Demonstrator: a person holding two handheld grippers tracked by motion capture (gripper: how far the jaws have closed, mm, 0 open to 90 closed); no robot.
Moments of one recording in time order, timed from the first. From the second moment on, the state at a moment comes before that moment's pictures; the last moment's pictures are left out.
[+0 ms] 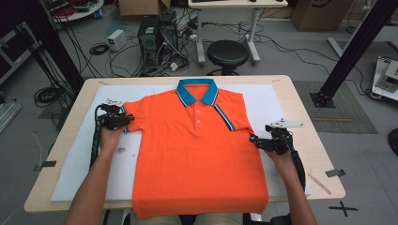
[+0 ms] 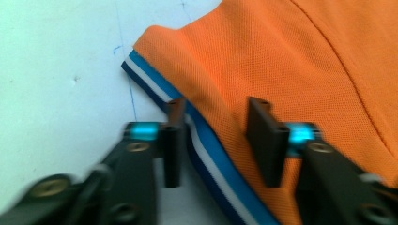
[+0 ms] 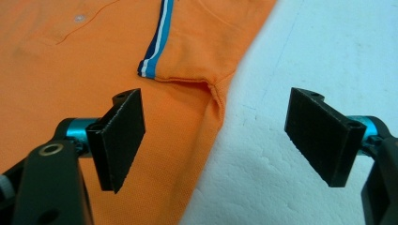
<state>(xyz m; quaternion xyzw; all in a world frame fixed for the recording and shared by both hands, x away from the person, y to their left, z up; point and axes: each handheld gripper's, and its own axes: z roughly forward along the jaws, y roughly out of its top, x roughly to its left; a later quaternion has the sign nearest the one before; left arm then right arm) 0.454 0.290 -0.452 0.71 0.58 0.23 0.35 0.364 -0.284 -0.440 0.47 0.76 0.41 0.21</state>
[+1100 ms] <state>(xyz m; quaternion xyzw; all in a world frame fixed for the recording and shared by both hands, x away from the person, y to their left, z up) 0.467 0.191 -0.417 0.74 0.49 0.15 0.43 0.364 -0.286 -0.440 0.47 0.75 0.41 0.21</state>
